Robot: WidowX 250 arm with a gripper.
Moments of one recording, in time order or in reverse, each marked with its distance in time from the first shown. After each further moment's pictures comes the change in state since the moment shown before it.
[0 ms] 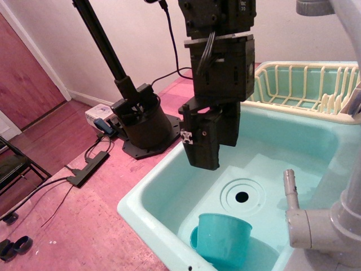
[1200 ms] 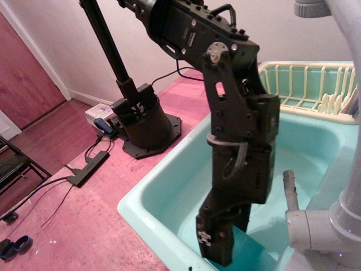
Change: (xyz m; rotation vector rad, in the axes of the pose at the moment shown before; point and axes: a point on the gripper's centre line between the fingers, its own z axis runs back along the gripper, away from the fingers) arm 0.016 -0.043 -0.082 -0.180 0.009 0.000
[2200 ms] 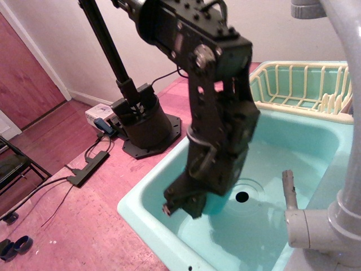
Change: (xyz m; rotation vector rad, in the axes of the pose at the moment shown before) arm -0.047 0.021 0.019 0.187 0.284 -0.171
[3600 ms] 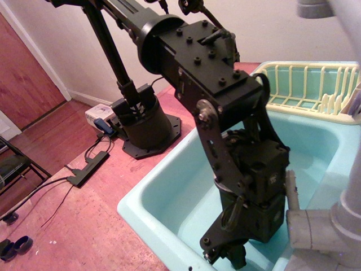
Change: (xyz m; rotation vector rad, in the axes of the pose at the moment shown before) arm 0.069 0.009 -0.017 0.198 -0.237 -0.141
